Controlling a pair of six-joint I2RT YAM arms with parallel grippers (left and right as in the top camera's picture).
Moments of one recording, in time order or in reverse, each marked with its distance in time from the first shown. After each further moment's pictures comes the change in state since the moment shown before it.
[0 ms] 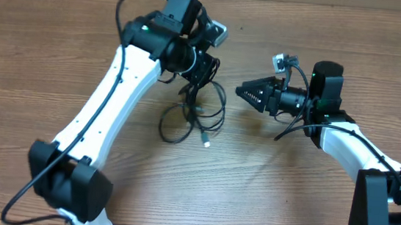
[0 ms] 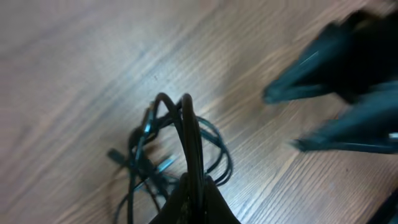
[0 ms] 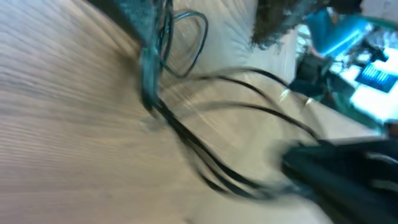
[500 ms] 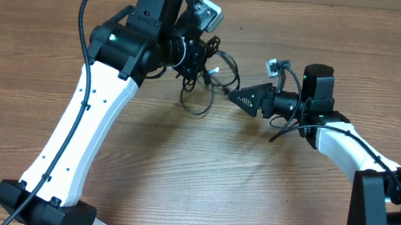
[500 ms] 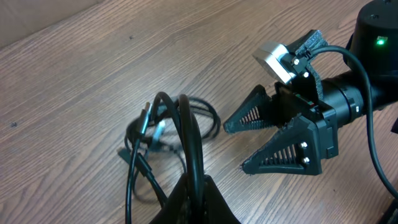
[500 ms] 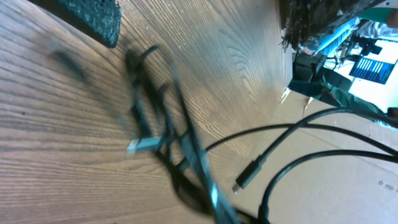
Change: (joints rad) left arm 0.004 -0.148 0.040 0.015 -0.002 0.001; right arm 0.040 0.000 0.000 -0.069 0.050 0.041
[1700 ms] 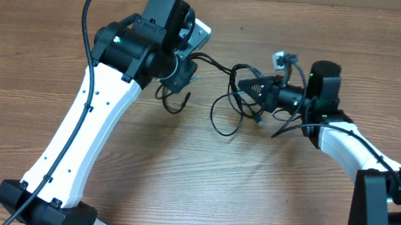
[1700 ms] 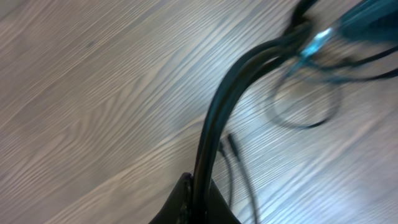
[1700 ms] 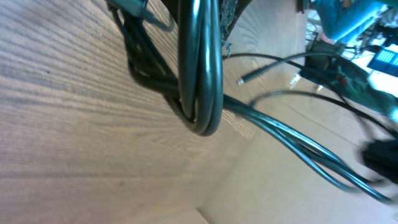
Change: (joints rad) left arm -0.019 0.000 0.000 -0.218 -0.340 0.074; right arm -0.037 0.000 0.000 0.158 -0.006 0.042
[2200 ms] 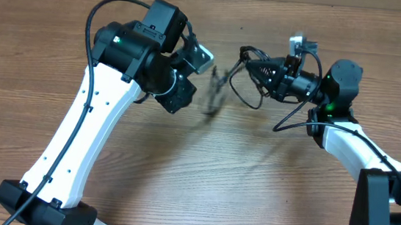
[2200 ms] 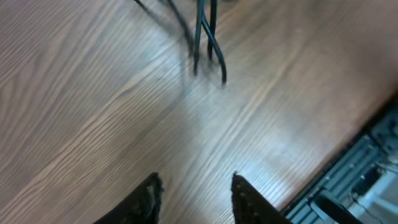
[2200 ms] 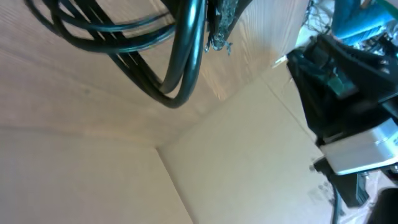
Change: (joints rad) left arm 0.000 0.000 0.000 -0.190 0.262 0.113; right arm -0.026 0.000 0.000 0.527 -0.085 0.219
